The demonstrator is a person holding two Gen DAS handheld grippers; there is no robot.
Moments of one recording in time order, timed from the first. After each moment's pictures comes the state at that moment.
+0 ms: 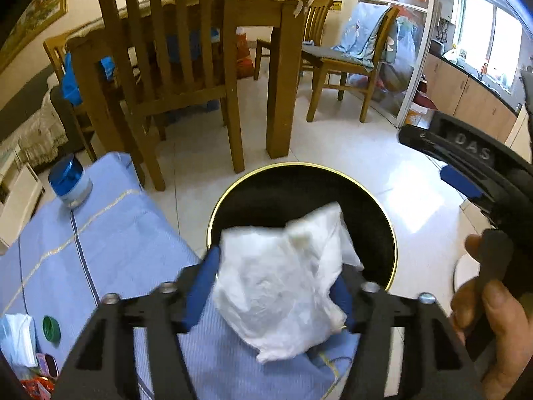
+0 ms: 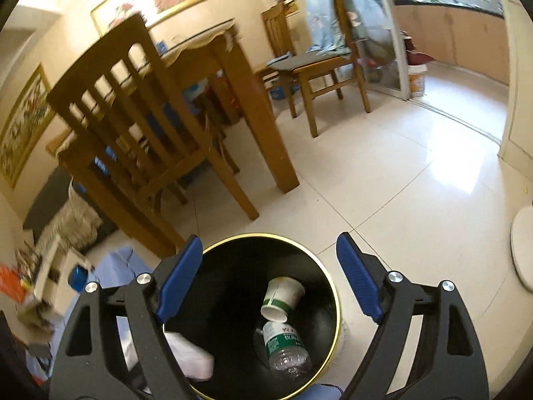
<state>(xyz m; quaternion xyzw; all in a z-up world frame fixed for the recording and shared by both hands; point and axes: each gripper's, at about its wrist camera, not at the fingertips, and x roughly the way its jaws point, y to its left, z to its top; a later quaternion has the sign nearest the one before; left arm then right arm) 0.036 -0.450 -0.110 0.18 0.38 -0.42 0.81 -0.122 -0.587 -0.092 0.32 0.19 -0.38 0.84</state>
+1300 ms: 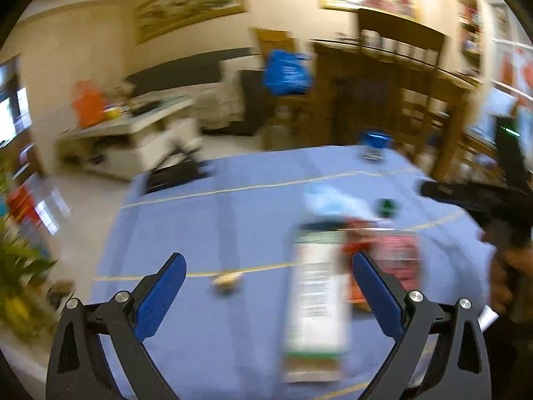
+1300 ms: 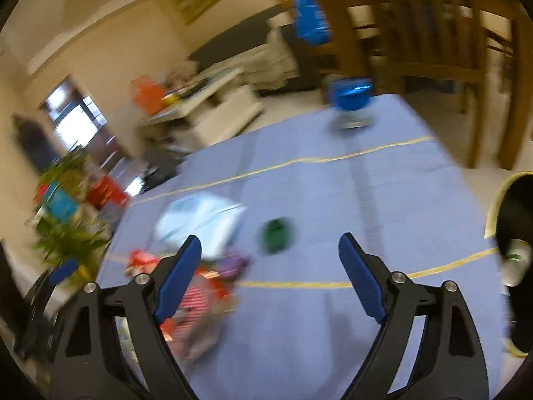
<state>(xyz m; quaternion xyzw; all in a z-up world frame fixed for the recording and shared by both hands) 0.052 -0.014 -0.091 0.06 0.32 -0.13 0.94 0.067 -0.286 -0.115 0.17 0.36 0.11 0.91</state>
